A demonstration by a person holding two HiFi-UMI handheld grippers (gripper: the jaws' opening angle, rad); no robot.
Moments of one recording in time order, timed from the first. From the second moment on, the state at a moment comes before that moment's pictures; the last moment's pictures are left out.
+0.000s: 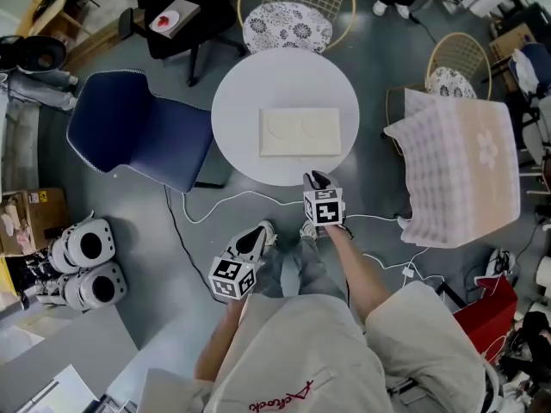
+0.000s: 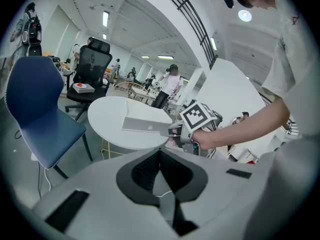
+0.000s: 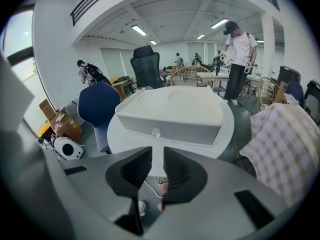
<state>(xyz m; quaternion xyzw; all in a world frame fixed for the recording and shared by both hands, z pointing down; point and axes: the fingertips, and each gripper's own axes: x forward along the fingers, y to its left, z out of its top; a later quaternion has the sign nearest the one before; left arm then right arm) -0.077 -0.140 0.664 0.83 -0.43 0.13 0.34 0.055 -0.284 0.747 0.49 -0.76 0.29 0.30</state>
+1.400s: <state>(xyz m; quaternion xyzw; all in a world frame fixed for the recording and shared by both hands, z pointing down) 0.028 -0.159 0.571 0.89 -0.41 0.09 0.20 0.088 -0.181 0.598 0.48 -0.84 0.19 0.18</state>
